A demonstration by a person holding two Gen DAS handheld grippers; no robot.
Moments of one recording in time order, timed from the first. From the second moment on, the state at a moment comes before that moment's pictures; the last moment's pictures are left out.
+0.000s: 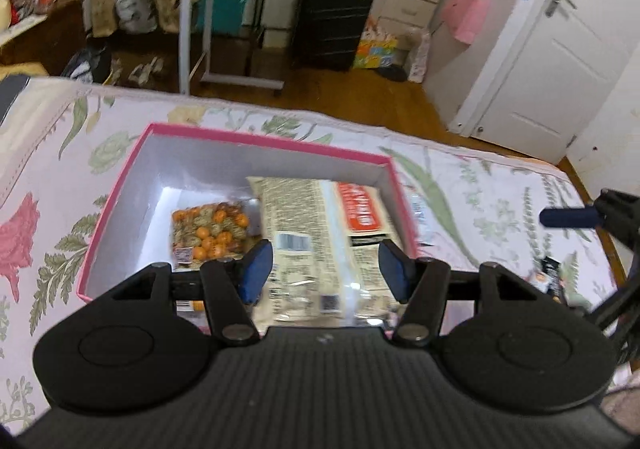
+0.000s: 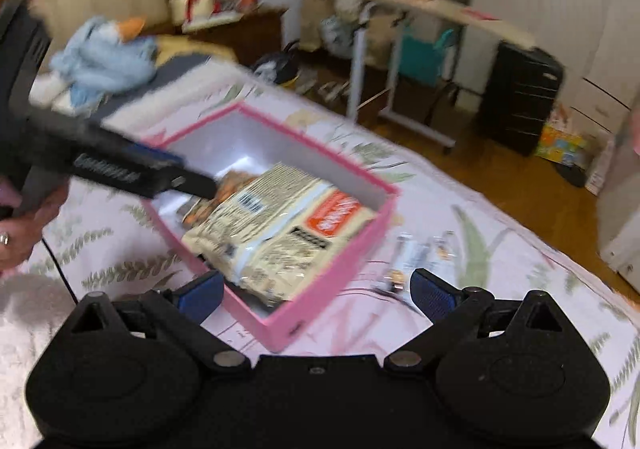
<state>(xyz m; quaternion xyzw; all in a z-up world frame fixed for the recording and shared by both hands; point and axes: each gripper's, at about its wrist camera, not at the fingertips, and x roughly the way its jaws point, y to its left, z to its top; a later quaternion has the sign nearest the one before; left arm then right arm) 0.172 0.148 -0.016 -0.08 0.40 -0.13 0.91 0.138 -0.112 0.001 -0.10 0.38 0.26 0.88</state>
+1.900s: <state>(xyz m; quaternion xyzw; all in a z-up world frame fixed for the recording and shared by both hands) 0.292 -0.091 -0.165 0.04 0.42 -0.09 0.90 0.198 -0.286 -0.179 0.04 0.46 0.10 0.88</state>
